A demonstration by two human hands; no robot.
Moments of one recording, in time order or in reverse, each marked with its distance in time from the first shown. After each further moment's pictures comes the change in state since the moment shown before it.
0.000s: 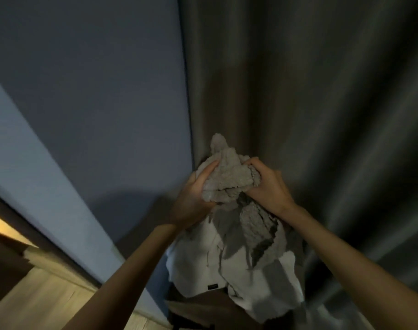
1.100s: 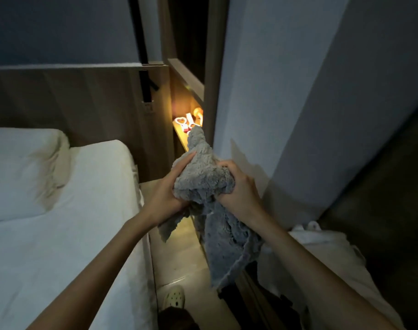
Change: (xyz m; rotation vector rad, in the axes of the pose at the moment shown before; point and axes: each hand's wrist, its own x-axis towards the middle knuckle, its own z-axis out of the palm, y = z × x) left_hand -0.329 -0.015 -0.170 -0.027 0.655 -0.389; right_hand -0.054 -0.224 0.240 0.406 -0.591 -0.469
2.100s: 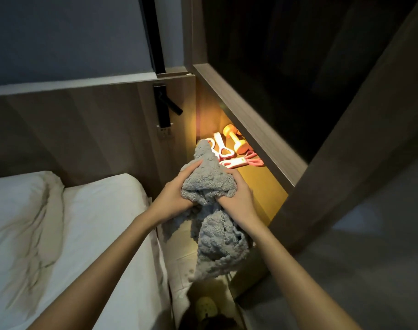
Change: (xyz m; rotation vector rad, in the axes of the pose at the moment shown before) left_hand 0.318 -0.312 -0.196 0.020 -0.110 -0.189; right_hand 0.404 0.171 0.216 0.240 0.050 0.314
